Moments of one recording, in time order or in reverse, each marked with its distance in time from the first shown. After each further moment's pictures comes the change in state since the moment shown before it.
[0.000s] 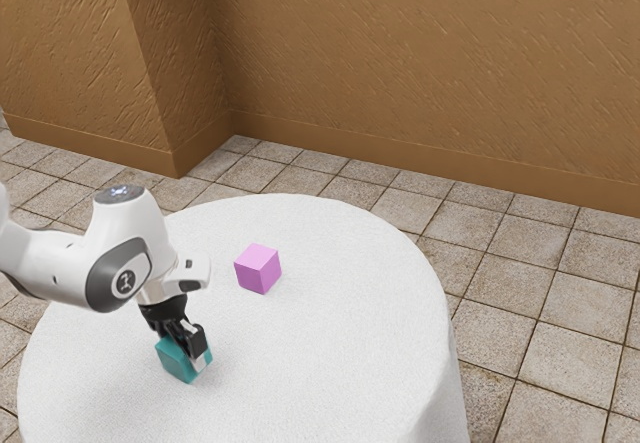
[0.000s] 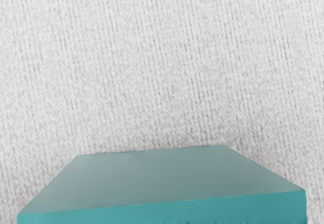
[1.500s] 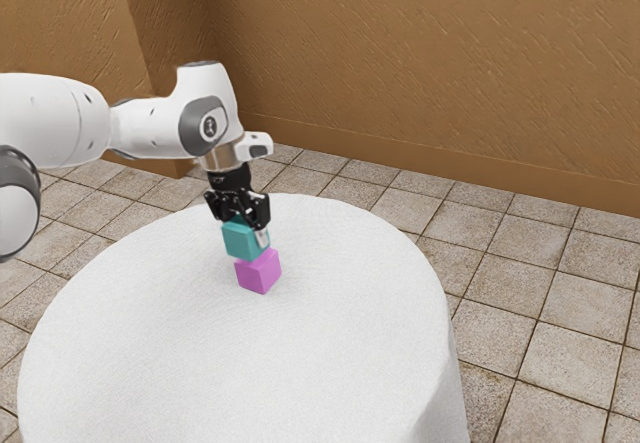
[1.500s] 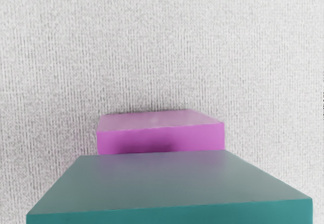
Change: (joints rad) arm 0.000 0.523 0.056 1.010 -0.079 -0.582 -0.068
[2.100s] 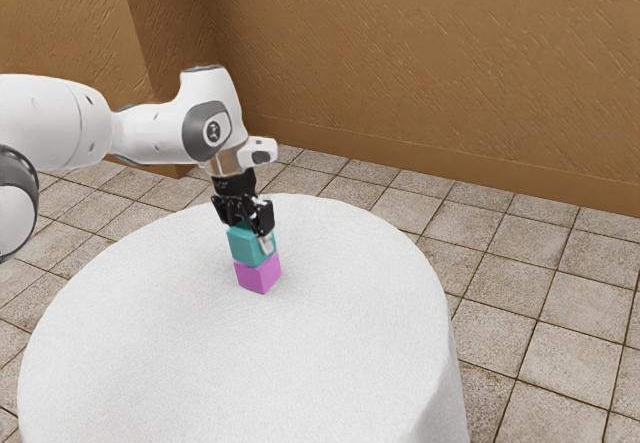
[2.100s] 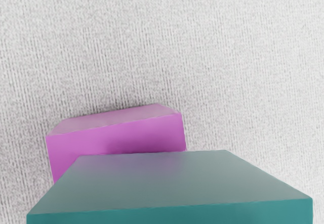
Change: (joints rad) arm -0.001 -0.007 -0.013 -0.030 -0.017 0.011 0.098
